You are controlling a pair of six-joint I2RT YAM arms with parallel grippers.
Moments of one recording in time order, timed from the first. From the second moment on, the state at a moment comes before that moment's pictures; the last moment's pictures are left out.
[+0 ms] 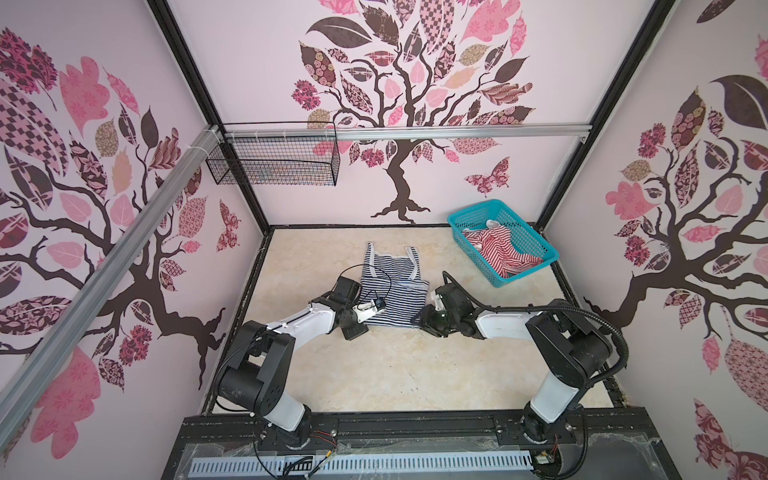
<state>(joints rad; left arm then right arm) -0.39 1.57 0.81 -0.38 0.11 0.79 0.61 1.73 0.77 0.14 -0.39 1.00</state>
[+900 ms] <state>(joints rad) -0.40 1.60 0.80 -0.33 0.07 0.95 0.63 1.69 0.71 0.18 -0.34 1.09</state>
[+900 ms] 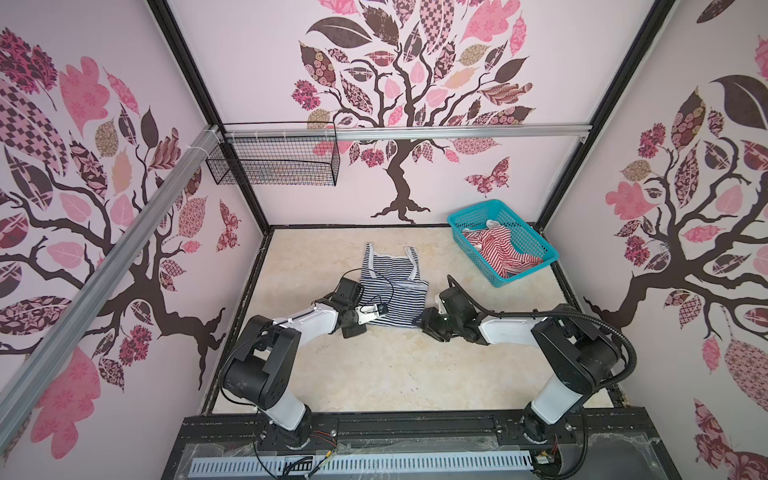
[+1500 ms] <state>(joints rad) -0.44 1.54 0.83 -0.57 0.16 0.93 0.63 1.68 0.69 0.17 -0.36 1.10</state>
